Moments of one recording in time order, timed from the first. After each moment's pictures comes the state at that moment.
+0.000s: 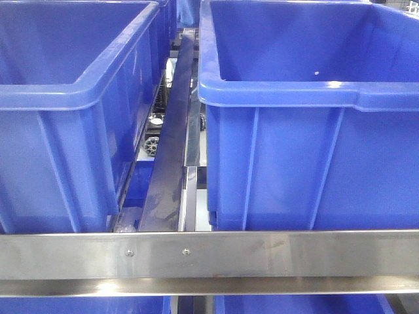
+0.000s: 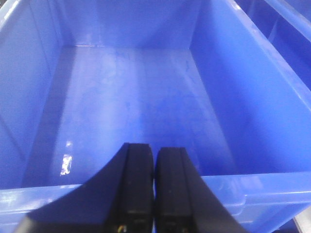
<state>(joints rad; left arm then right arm) -0.23 0.47 -0.35 0.28 0.21 -0.38 0.04 0.21 -0.19 -0.04 0.21 0.15</state>
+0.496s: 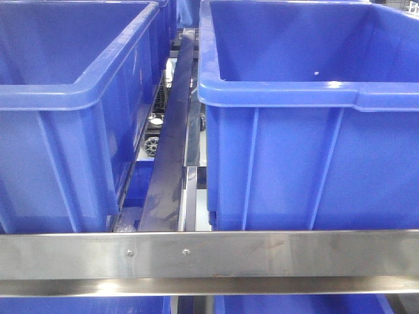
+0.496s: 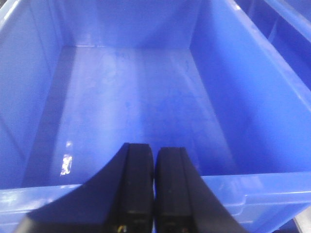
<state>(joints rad) -0.23 0.47 -0.35 0.28 0.21 -0.38 0.04 -0.01 0.03 -0.03 0.13 0.15</state>
